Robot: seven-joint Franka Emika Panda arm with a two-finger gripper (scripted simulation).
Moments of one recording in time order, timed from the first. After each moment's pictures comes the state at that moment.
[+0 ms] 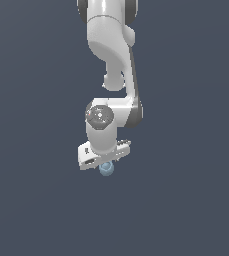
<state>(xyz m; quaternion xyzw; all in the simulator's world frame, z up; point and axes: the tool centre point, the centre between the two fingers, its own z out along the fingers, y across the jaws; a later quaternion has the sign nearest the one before) 0.076 -0.035 0.085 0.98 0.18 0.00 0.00</state>
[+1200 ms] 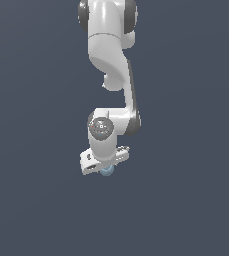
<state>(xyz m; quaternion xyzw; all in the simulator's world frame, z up) 0.076 -0.035 0.040 0.98 0.18 0.00 0.00</state>
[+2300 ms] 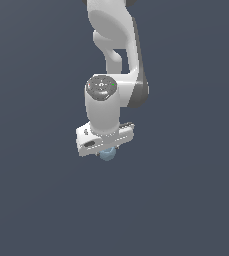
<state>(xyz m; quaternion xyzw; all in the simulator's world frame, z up) 0.054 -0.028 0.155 0.98 0.18 0.00 0.00</state>
